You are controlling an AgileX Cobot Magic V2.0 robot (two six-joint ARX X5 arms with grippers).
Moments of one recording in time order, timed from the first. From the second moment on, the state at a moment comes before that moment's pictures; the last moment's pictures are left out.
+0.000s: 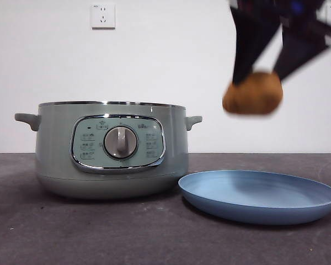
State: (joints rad) left arm -0.24 0.71 1.35 -1.14 0.14 0.10; right arm 0.58 1.26 1.03 -0.68 0.01 0.05
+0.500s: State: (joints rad) left arm -0.24 0.72 1.35 -1.14 0.14 0.10; right arm 0.51 1.42 0.75 -0.28 -0.08 0.07
